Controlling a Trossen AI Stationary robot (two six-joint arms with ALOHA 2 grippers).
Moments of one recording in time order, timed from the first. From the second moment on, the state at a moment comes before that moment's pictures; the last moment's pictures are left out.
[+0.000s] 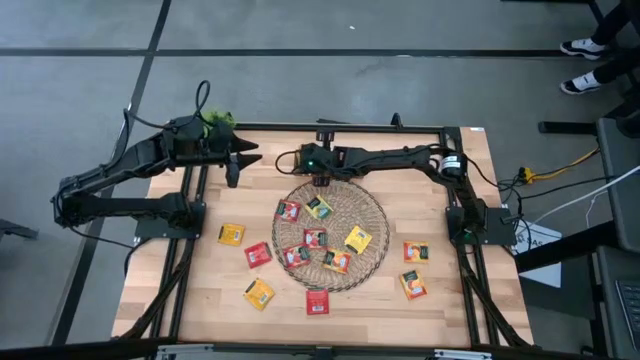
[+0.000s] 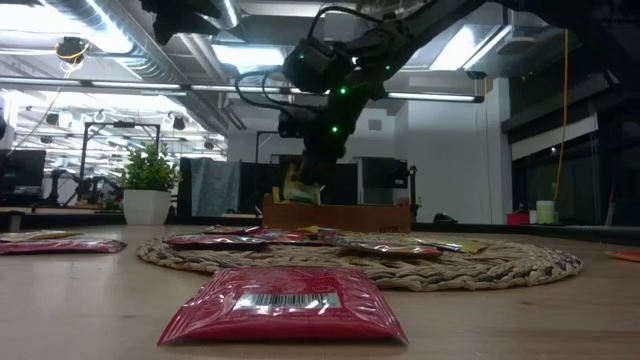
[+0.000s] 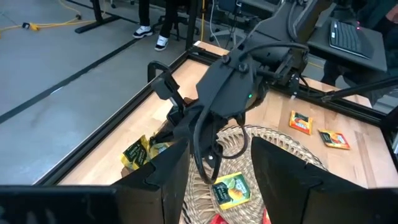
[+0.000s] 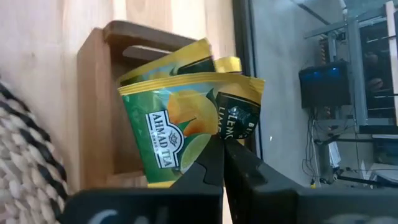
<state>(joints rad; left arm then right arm) 0.41 0.76 0.94 -0.53 0.06 -0.17 -0.23 2.14 1.59 -0.33 0.58 -0.51</state>
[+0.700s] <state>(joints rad) 0.41 0.76 0.94 -0.53 0.03 -0.17 -0.23 2.14 1.59 -0.25 0.57 -0.51</state>
